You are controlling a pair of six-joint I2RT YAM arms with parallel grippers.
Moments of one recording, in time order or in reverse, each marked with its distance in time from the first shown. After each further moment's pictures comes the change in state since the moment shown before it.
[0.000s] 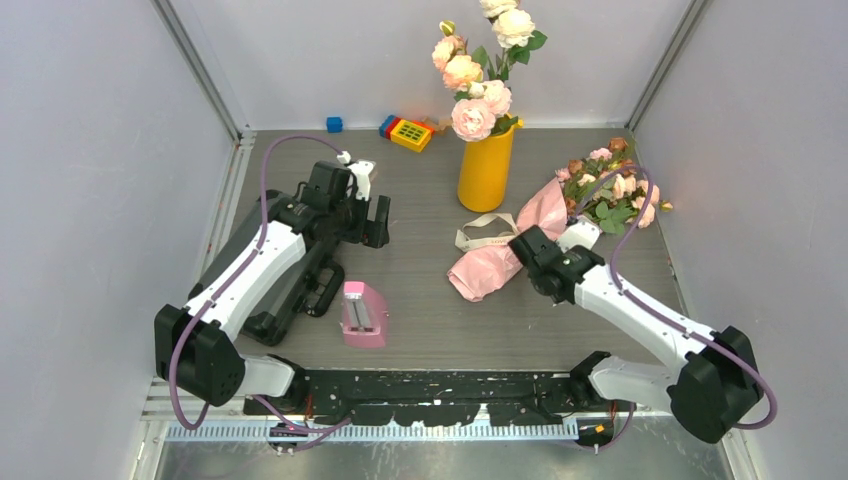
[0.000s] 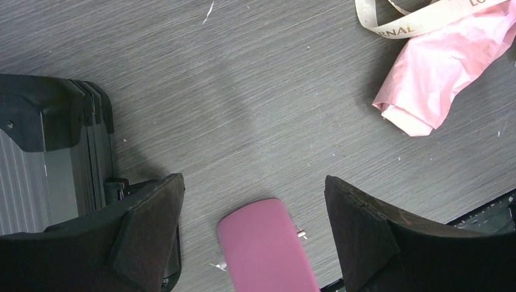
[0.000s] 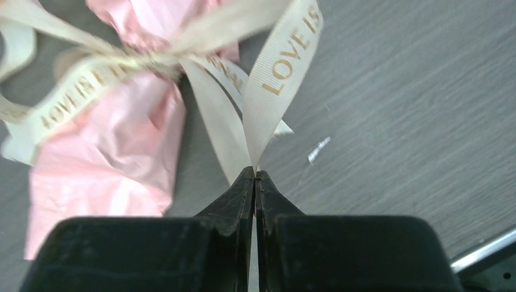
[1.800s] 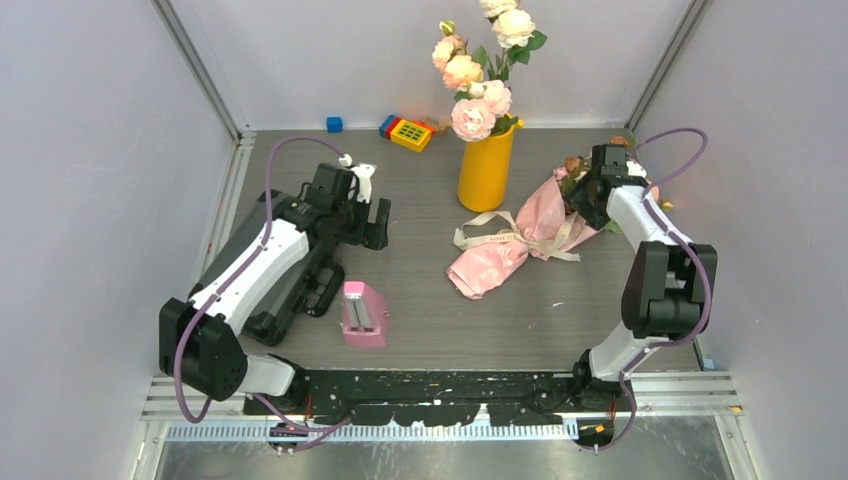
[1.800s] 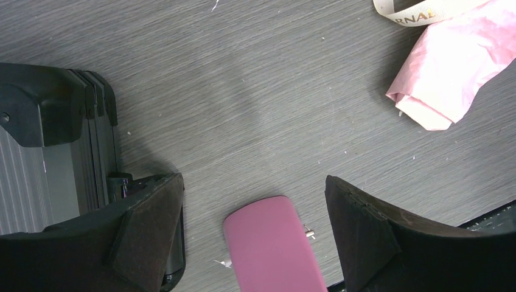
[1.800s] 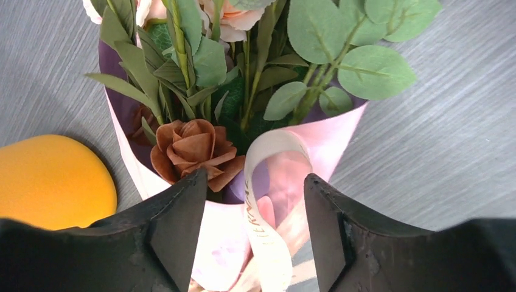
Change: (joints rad) left arm 0.000 0.026 -0.008 -0.008 -0.026 0.003; right arm -0.701 0.541 0.453 0.344 -0.486 -0.420
